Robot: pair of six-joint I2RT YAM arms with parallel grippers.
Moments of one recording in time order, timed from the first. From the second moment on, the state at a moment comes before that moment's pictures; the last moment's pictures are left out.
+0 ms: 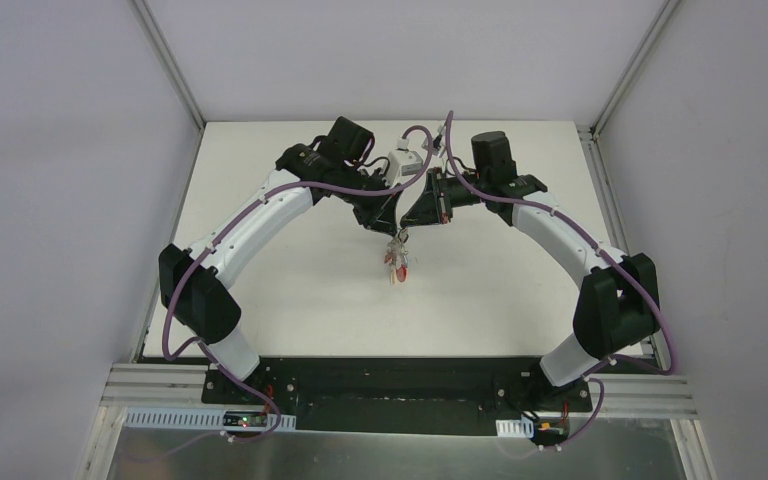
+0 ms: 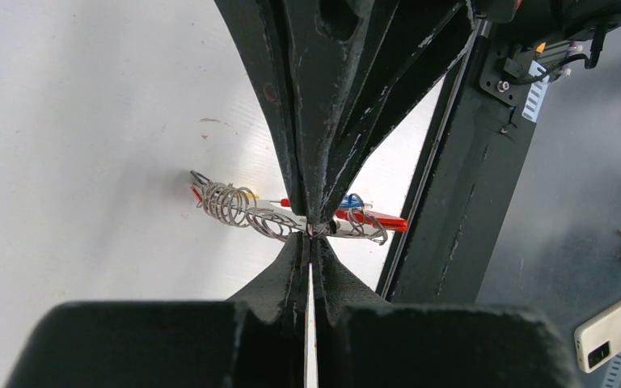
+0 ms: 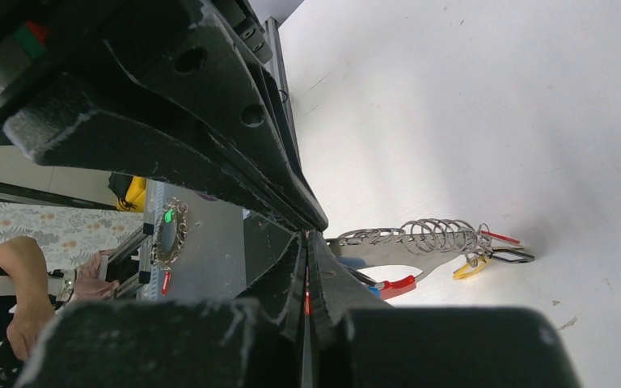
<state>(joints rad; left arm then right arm) -0.62 1.66 1.66 -0.92 0.63 0.23 0.44 1.58 1.27 -0.30 -1.14 0.21</state>
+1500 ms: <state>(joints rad) -0.62 1.66 1.66 -0.92 0.63 0.23 0.44 1.58 1.27 -0.32 -1.12 0.18</state>
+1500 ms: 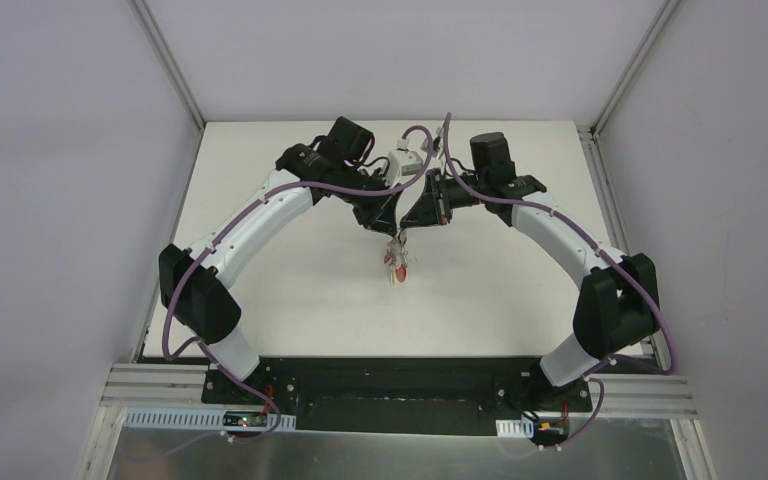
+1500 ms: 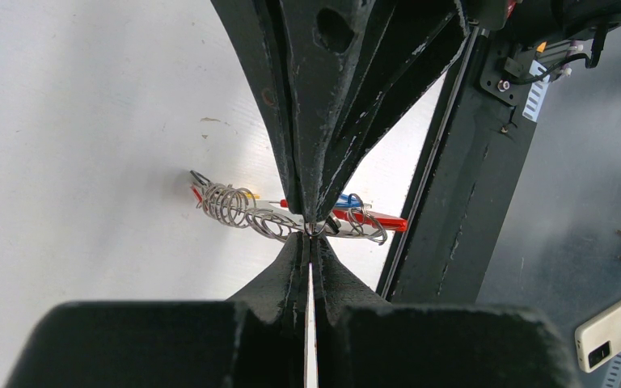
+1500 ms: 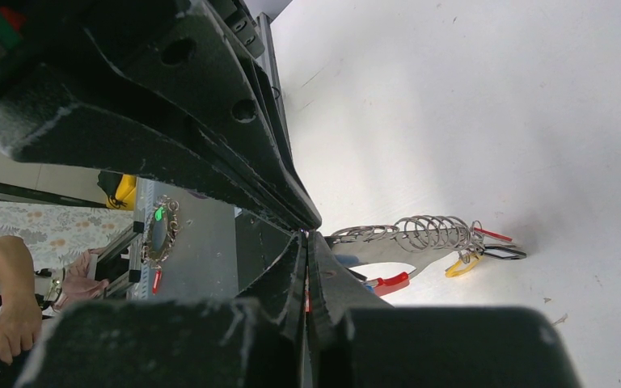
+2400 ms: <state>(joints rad) -0.62 1.65 1.65 -0.92 0.63 0.23 0.44 1.58 1.27 -0.33 -1.11 0.16</state>
